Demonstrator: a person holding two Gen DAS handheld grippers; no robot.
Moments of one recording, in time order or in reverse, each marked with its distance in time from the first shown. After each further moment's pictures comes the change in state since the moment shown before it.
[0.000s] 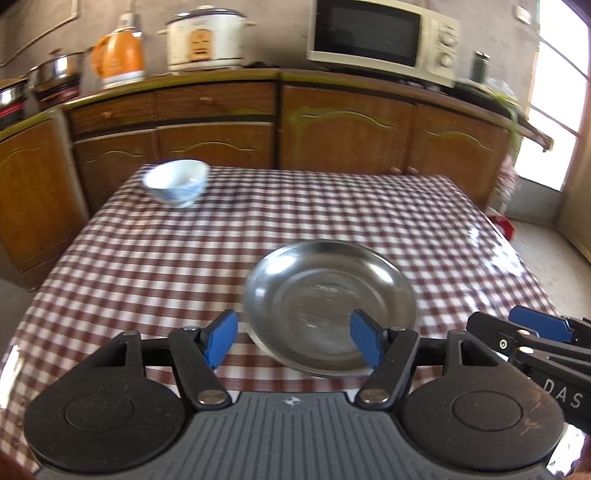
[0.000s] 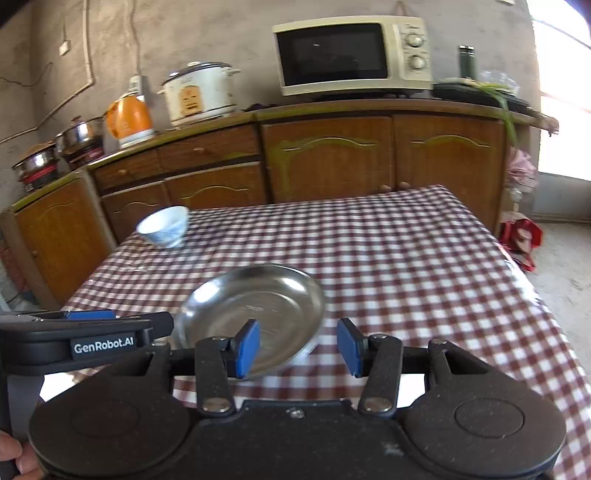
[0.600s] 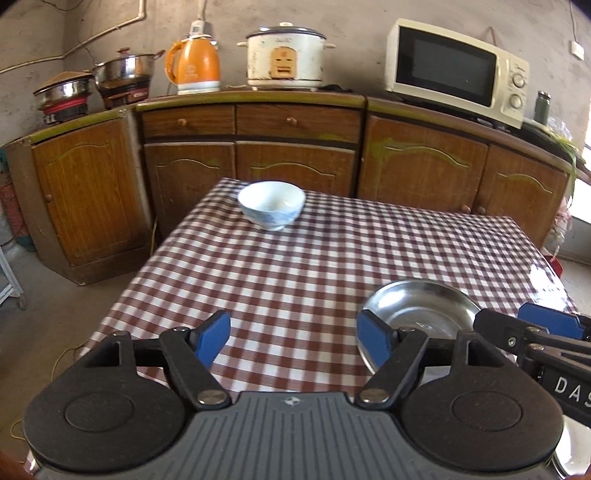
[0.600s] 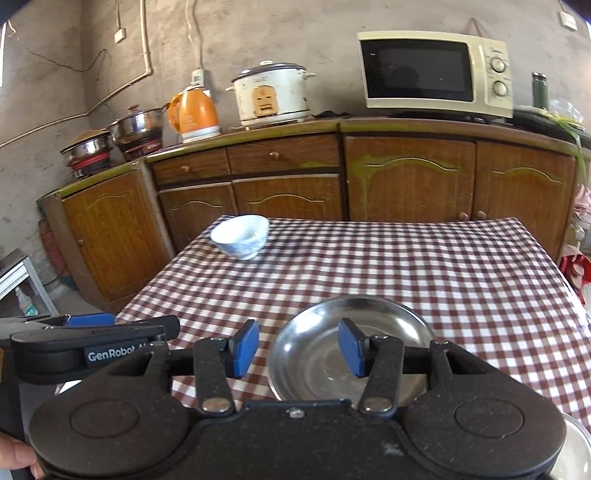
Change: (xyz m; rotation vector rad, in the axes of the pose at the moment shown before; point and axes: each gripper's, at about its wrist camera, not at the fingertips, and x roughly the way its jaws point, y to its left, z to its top) left arm -0.018 0.077 0.016 -0.088 -0.058 0.145; right arm 0.022 0.093 0.032 -0.095 -0.016 0.135
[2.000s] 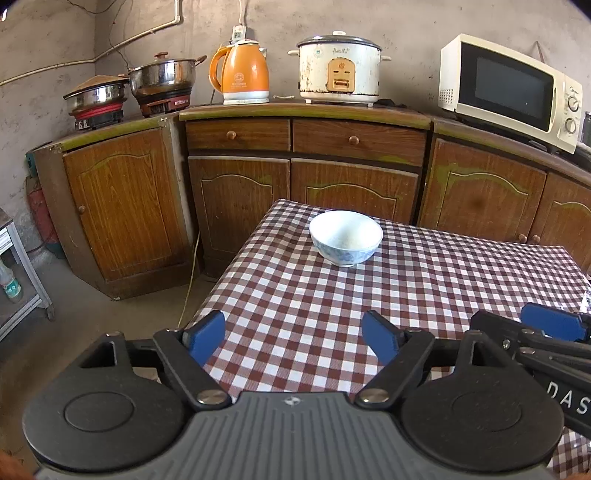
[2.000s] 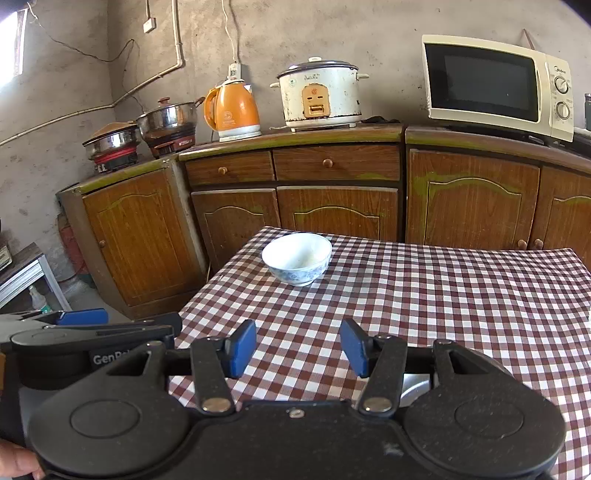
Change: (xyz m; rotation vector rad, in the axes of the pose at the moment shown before) left arm 0.037 0.070 0.046 -0.019 -0.015 0.098; right arm 0.076 0.079 0.044 -0.051 -0.002 0.066
